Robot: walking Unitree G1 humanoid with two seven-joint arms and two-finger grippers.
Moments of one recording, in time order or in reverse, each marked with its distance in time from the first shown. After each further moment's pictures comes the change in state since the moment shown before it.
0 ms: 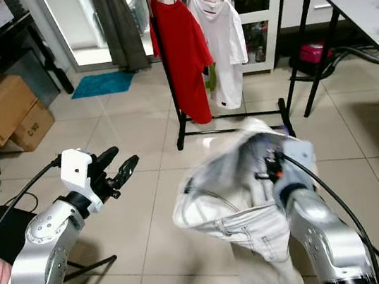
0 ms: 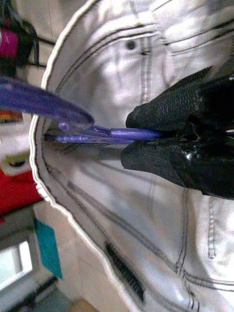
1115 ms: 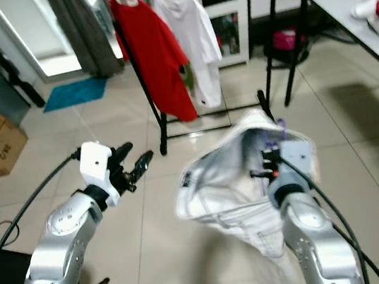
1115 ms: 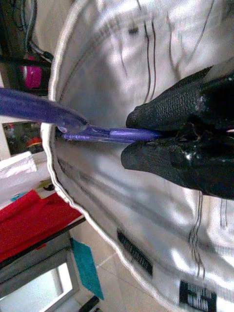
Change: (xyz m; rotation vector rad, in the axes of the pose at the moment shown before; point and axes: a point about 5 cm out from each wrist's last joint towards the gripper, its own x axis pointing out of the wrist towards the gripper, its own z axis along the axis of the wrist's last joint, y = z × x) left arm 0.018 -0.020 0.007 0.002 0.005 -0.010; right arm -0.007 0.018 0.006 0.011 -0.129 0.025
